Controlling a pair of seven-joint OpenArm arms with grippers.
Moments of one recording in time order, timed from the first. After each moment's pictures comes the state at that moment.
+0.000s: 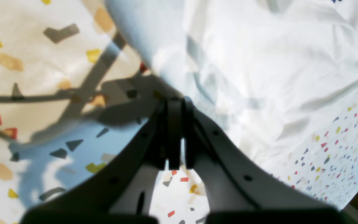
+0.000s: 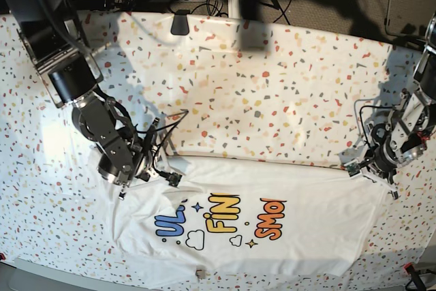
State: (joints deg) left arm -35.2 -31.1 43.0 40.7 23.8 -16.0 0.6; right arm 31.7 21.6 -35.8 61.7 -5.1 32.5 -44.9
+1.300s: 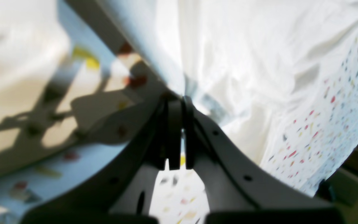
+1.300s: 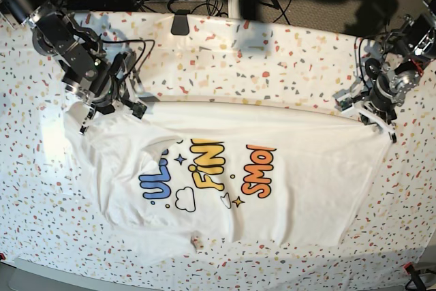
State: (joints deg) left arm -8.9 -42.4 43.3 77.2 24.9 -9.4 25.4; right arm 4.8 41.7 -36.0 92.8 -4.0 14.1 -50.2
